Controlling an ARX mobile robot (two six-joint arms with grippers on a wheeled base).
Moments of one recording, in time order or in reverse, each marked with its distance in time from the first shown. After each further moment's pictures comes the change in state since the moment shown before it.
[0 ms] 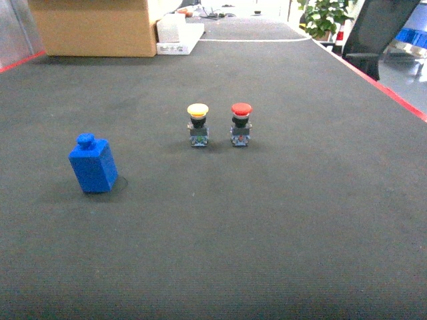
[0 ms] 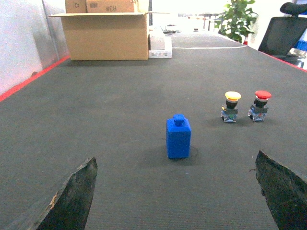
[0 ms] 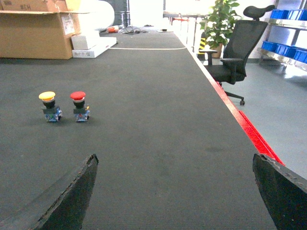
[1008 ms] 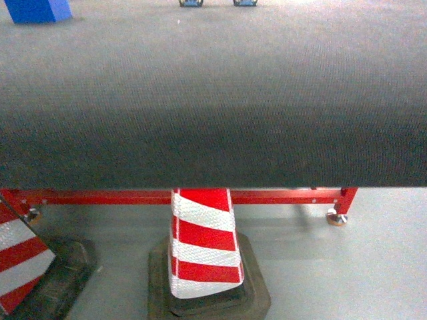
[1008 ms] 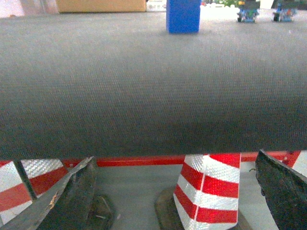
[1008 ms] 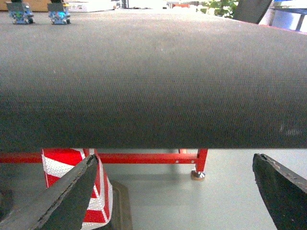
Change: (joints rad) left arm 0.000 0.000 0.000 -0.005 0.000 -0.001; right arm 0.000 0.000 0.000 -0.005 0.000 0.000
